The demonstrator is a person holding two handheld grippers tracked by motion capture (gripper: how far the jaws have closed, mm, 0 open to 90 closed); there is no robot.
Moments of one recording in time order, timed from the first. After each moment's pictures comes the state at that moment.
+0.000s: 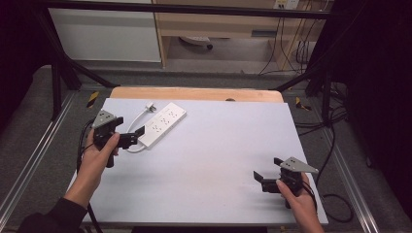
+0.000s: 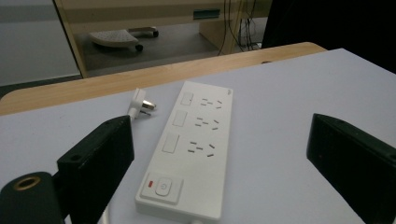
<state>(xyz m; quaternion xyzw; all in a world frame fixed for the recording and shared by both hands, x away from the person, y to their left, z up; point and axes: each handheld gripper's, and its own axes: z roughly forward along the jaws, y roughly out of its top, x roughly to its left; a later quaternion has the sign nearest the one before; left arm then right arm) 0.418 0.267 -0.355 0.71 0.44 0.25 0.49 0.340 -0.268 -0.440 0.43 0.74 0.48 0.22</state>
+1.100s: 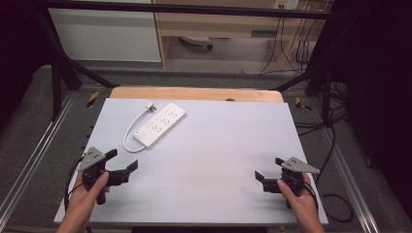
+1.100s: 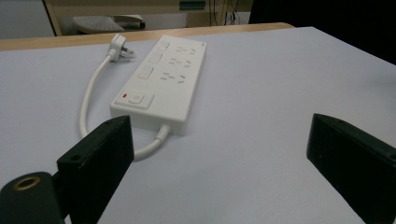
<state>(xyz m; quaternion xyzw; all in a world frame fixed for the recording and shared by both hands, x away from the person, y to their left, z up) 0.332 0.287 -0.403 0.70 0.45 0.23 0.50 0.339 -0.270 -0.440 0.43 0.73 0.47 0.23</state>
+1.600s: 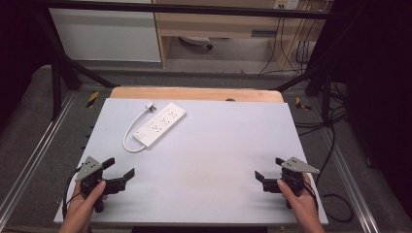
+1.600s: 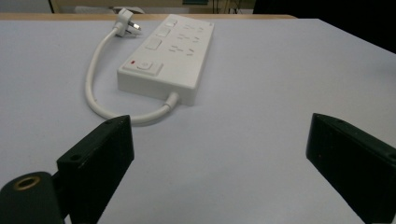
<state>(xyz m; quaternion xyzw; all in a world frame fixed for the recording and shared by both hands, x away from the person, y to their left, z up) 0.324 0.295 -0.434 0.71 0.45 0.22 0.50 0.340 -0.270 -0.440 0.43 0.73 0.47 0.23</state>
